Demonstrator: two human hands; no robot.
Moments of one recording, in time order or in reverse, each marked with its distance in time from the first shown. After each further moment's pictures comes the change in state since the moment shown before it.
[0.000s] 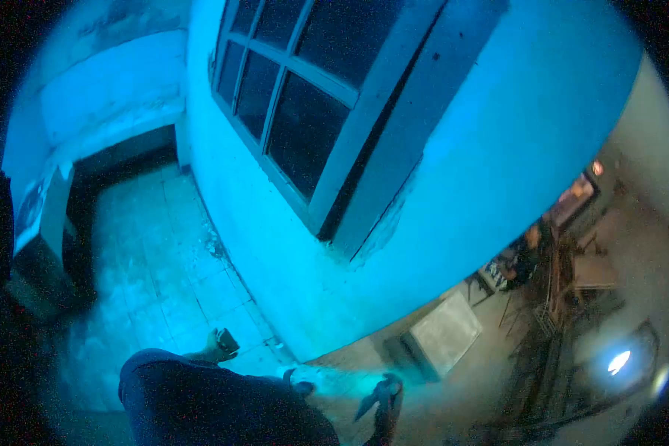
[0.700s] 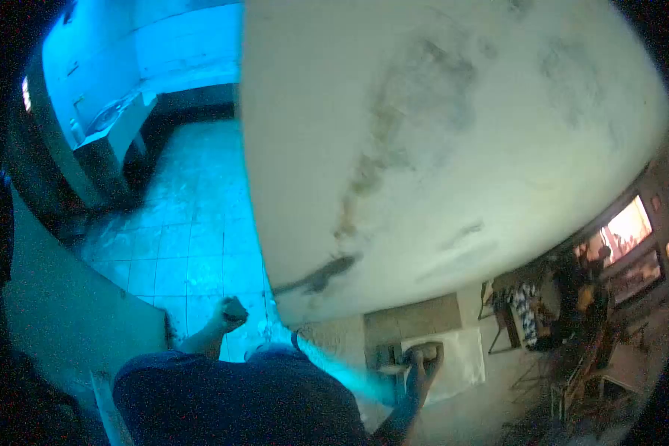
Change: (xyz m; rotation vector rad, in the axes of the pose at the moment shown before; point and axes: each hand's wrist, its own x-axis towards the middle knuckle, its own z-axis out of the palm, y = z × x) left_hand -0.031 -0.281 0.164 -0.461 0.196 0.398; right_hand 0.291 0.032 -0.262 0.185 -0.450 -0.102
